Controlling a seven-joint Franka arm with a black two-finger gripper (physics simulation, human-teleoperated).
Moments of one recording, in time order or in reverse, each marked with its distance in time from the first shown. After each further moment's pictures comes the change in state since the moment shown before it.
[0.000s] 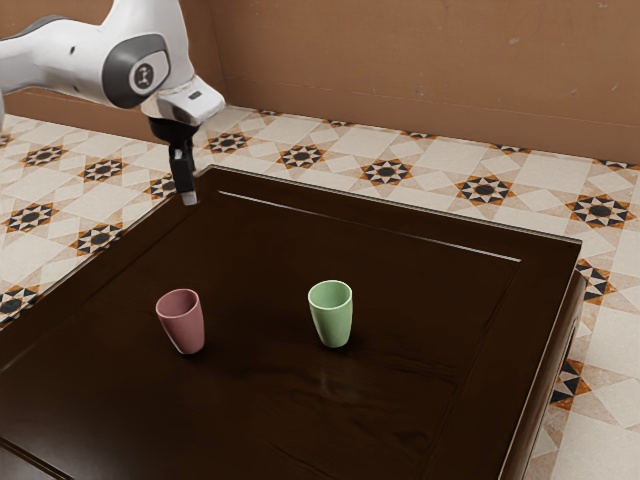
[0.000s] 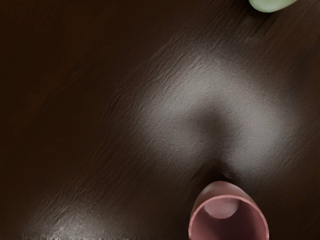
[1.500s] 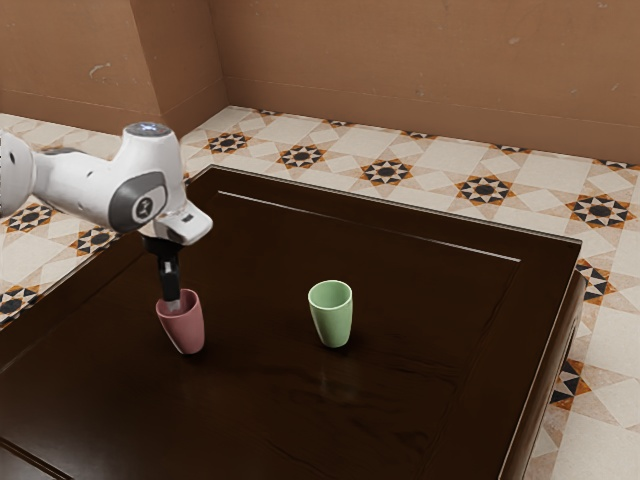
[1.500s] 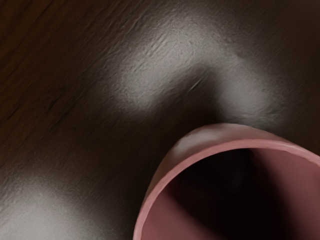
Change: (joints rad) arm 0.087 0.079 0.005 -0.413 0.064 0.376 -0.066
